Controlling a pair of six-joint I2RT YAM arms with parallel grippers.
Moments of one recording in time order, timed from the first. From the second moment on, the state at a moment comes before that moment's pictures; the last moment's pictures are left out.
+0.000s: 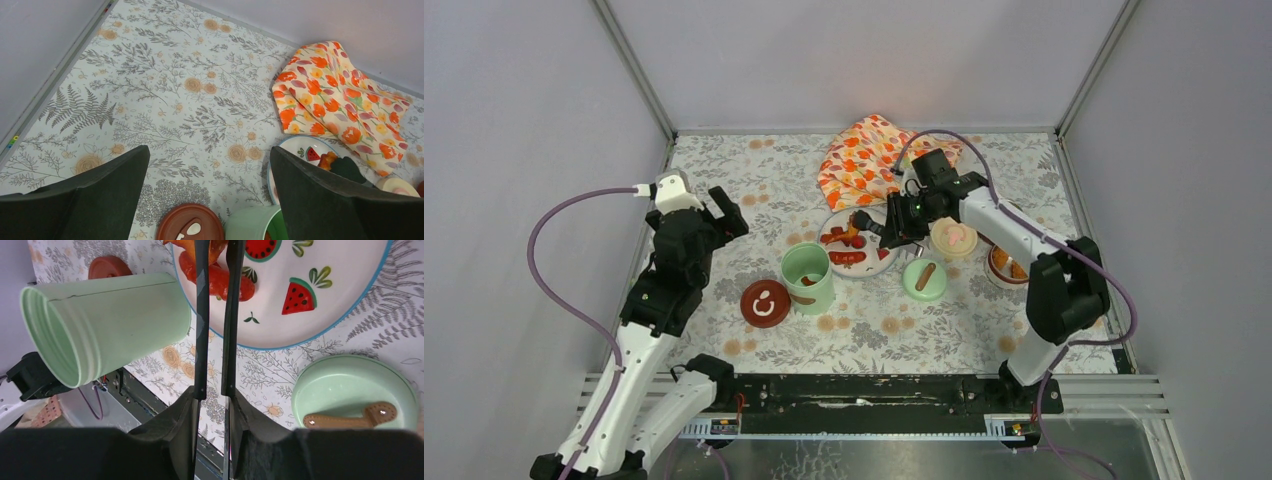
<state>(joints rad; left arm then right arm) -0.31 0.73 0.92 -0.49 -0.47 -0.40 0.47 1.73 1.34 -0.69 -0.51 0.35</state>
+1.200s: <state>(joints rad) -0.25 0.76 0.91 -0.49 -0.38 -0.41 0.50 1.40 1.38 -0.77 -0.50 0.29</state>
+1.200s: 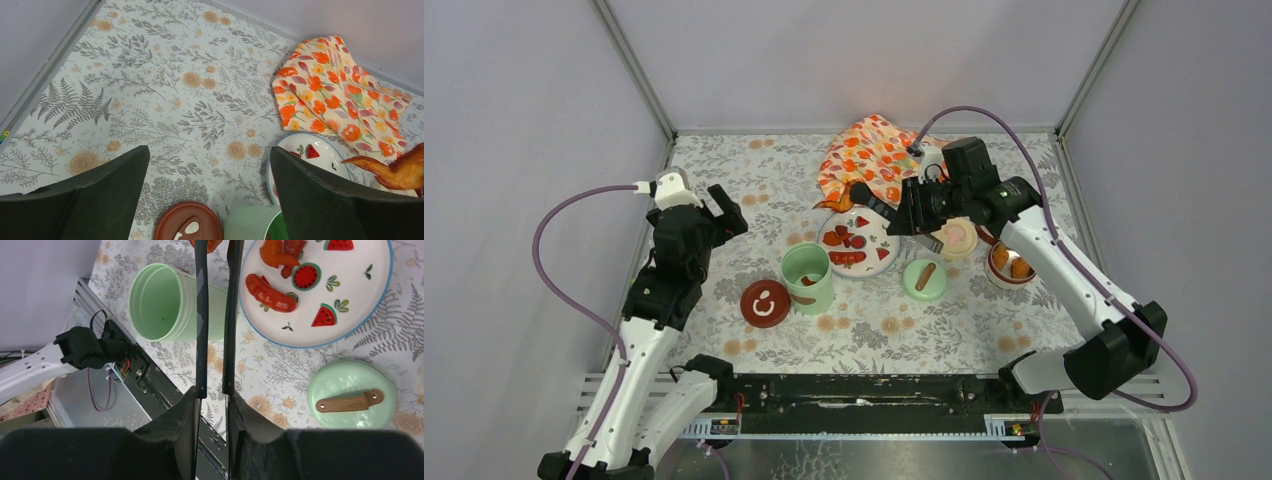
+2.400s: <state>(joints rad) -0.22 0.77 0.91 -0.49 -0.37 -0.41 0.87 1.42 1.39 -0.88 -0.33 0.18</state>
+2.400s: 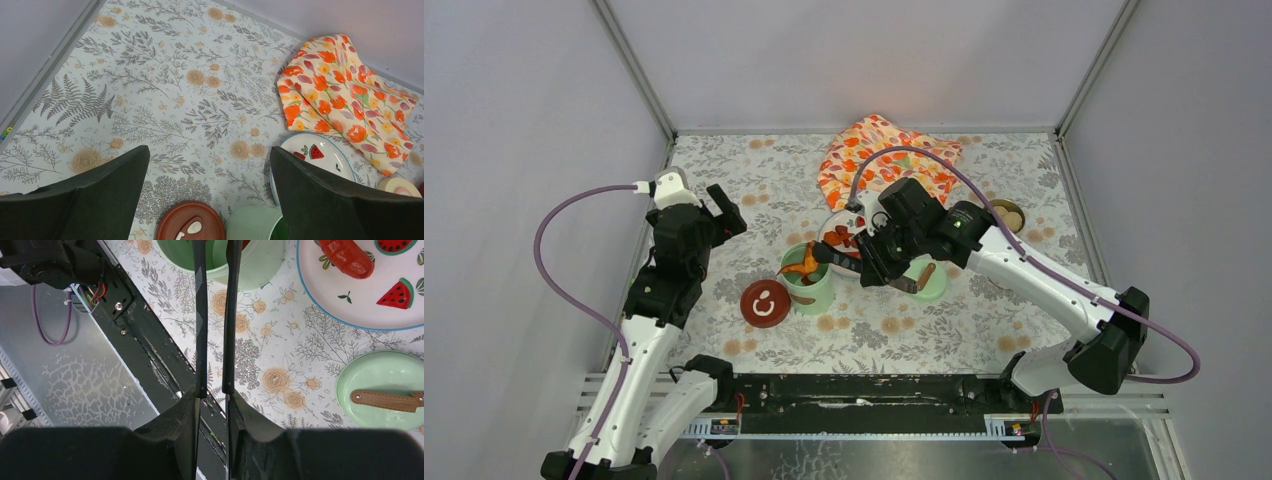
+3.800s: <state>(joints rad) -0.21 0.77 0.90 -0.49 -0.35 -0.42 0.87 1.39 1.39 -0.89 -0.26 0.15</state>
